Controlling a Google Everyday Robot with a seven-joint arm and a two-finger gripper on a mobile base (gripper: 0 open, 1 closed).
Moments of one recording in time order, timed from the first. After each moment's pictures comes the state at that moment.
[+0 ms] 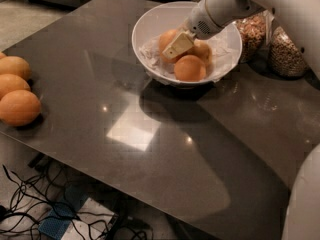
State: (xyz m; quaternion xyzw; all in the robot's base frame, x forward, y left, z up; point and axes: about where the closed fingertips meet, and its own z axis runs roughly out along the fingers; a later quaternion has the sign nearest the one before) arm 0.703 -0.058 0.918 -0.53 0.75 0.14 0.36
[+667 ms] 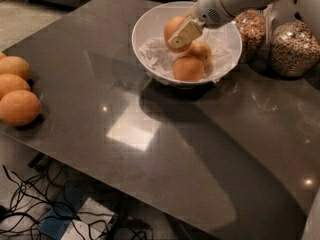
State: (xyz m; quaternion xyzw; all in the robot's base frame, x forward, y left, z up) arm 0.694 -0.075 0.957 -0.53 0.74 0.13 0.40
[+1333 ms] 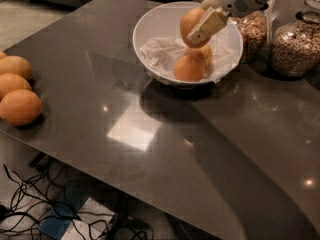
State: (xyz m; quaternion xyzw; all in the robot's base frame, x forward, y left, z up) arm 0.674 -0.120 0.995 -0.55 0.72 0.08 0.42
